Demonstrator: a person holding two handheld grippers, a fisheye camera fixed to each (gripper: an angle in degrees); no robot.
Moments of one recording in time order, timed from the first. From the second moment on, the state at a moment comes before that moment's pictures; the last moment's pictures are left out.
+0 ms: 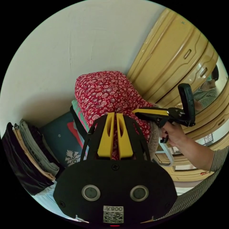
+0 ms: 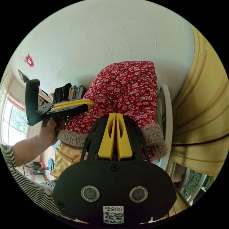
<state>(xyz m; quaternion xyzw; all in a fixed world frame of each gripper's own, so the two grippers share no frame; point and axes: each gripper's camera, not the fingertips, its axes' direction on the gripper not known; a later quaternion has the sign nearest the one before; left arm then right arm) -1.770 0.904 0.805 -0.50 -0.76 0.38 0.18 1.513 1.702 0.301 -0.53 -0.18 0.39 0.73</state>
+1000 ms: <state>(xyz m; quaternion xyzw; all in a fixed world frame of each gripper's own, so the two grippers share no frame) -1.716 0.999 0.773 -0.54 -0.75 0.35 0.14 1.530 1.705 0.199 -0.41 -0.13 0.52 0.74</state>
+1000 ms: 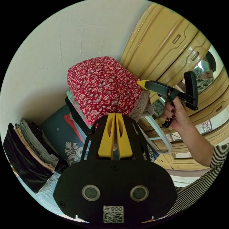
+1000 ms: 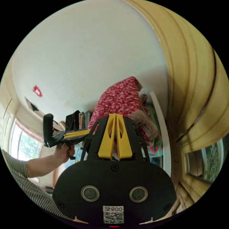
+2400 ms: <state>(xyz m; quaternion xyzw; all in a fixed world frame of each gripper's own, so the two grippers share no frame) -1.225 0.896 0.515 -0.37 -0.84 0.24 0.31 1.403 1.616 0.065 -0.38 -0.16 0.58 0.70</state>
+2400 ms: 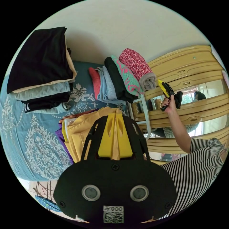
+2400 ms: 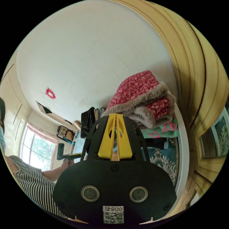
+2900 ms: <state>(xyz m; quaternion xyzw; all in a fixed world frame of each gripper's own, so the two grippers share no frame) -1.094 0.843 0.430 -0.38 -0.82 0.22 0.36 1.273 1.568 -0.032 -0.46 -0.15 0.63 0.61</state>
